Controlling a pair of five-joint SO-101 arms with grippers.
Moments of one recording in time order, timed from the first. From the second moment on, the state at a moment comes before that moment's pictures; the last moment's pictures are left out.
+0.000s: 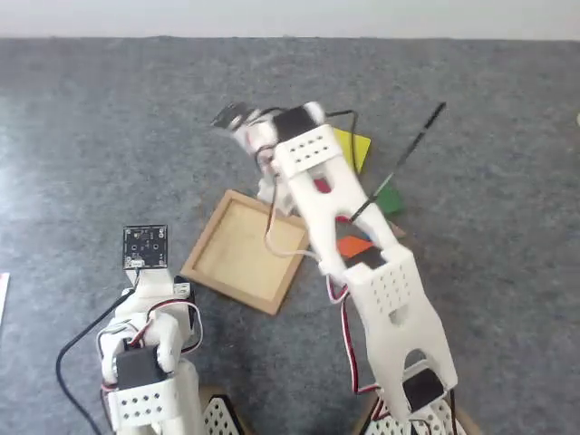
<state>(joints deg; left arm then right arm) -17.8 -103.0 97.1 72.0 -1.5 -36.4 44.9 -48.0 100.5 28.1</state>
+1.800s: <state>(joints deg) -17.8 -103.0 97.1 72.0 -1.5 -38.1 55.1 -51.9 72.5 58.9</state>
